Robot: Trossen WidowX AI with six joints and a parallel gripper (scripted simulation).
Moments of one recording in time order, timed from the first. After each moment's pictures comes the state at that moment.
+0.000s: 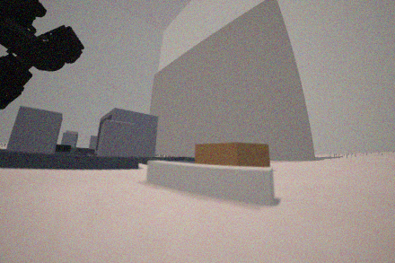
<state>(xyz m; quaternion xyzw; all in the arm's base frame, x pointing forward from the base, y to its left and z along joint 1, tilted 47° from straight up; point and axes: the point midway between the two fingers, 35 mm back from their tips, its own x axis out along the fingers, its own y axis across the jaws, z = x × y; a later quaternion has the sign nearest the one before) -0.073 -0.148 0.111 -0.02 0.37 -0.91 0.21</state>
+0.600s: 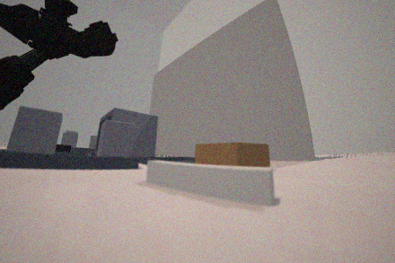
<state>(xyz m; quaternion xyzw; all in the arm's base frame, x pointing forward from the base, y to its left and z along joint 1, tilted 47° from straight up) -0.005 -0.158 0.080 0.15 0.63 -0.75 0.16</state>
